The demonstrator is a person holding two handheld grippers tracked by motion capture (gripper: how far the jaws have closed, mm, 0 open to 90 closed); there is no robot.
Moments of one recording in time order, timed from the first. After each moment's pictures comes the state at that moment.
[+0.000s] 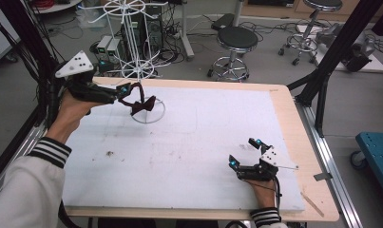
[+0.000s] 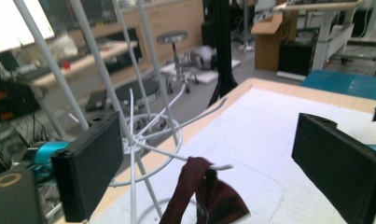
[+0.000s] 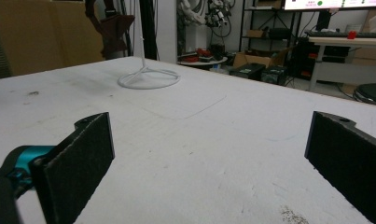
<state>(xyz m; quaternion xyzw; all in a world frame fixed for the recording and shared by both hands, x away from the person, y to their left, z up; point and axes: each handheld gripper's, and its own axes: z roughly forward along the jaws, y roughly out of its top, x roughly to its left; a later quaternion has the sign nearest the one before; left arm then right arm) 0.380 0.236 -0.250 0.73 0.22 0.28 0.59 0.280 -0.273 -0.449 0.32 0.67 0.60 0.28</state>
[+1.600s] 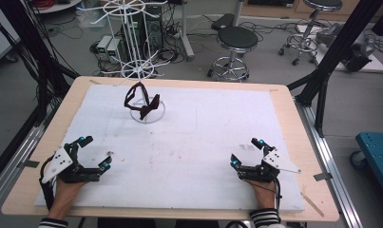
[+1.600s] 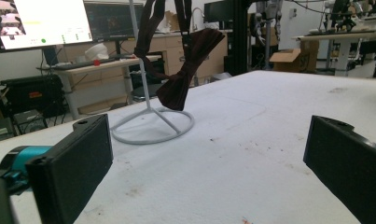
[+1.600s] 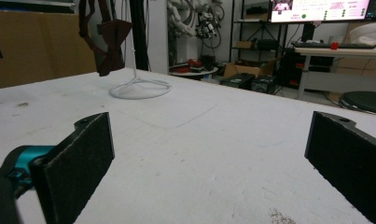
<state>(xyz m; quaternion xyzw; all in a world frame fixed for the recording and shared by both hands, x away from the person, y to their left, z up) 0.266 0.299 -0.453 0.65 0.27 0.32 0.64 0.275 -0.275 -0.450 0.33 0.65 0.61 0.30</state>
